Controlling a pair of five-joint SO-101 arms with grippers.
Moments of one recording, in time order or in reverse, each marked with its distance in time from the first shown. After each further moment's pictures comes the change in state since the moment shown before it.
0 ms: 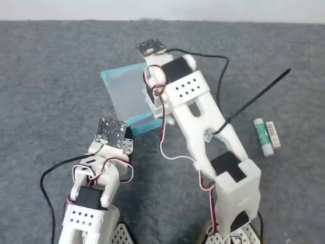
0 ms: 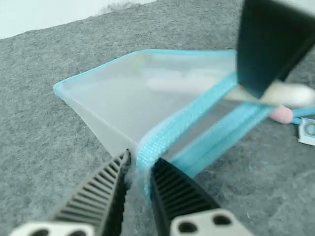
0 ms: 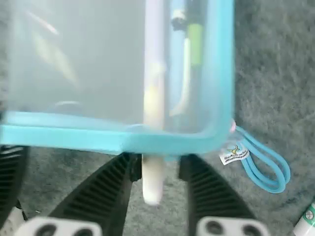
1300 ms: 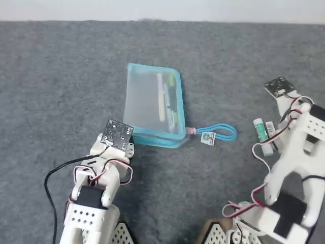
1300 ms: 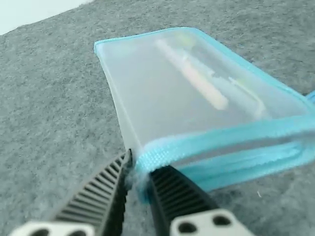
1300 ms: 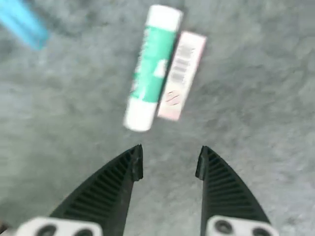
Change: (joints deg) left arm -0.8 0.0 2.0 0.7 -5.9; right arm 59.8 -29.3 57.4 -29.5 55.6
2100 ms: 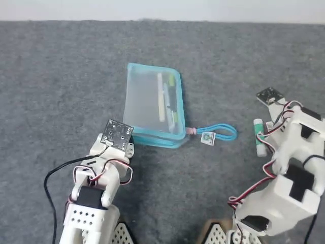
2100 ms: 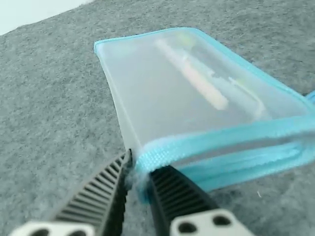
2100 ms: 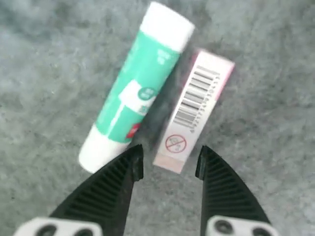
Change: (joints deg) left arm 0.0 0.0 0.0 0.0 0.0; right arm -0.1 18.3 0.0 -11.6 4.0
